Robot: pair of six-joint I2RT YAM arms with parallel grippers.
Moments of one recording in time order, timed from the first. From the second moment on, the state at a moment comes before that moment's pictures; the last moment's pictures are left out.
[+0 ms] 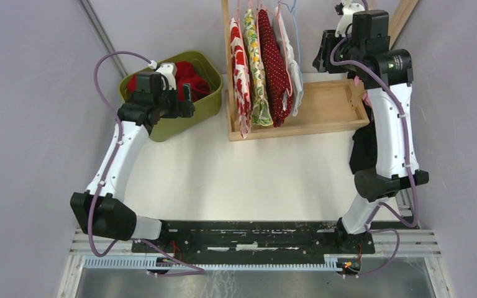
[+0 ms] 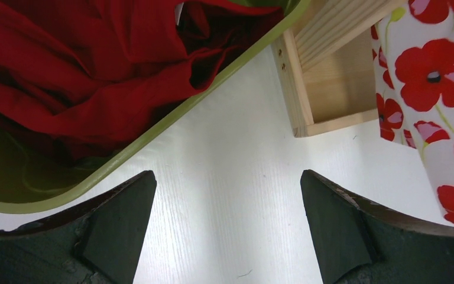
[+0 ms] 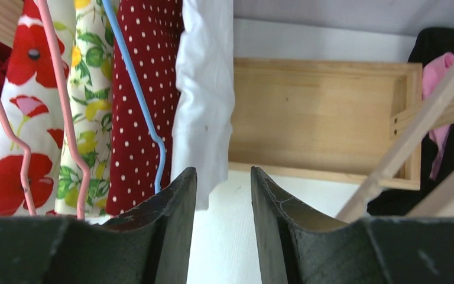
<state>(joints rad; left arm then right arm) -0.15 1.38 1.39 -0.66 0.08 -0.10 0.22 1.75 2.43 -1.19 -0.07 0.15</state>
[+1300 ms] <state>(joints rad) -0.15 1.48 1.46 -0.66 0.20 -0.10 0.23 2.00 2.73 -1.07 -0.19 0.15</state>
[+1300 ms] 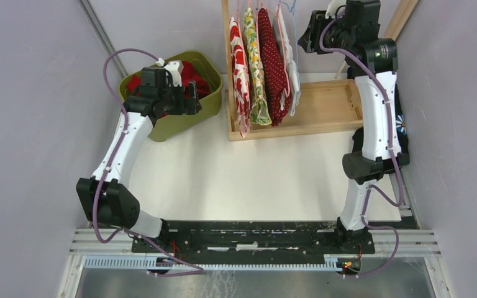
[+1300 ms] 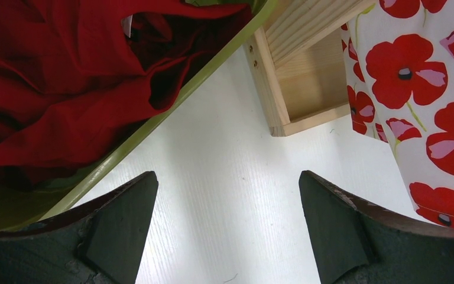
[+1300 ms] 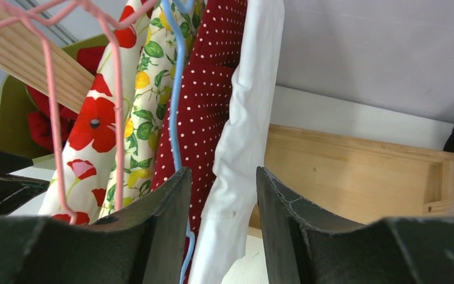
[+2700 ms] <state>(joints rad) -0.15 1.50 1.48 -0.67 0.18 -0.09 0.31 2.04 2.62 -0.84 -0.12 0.14</state>
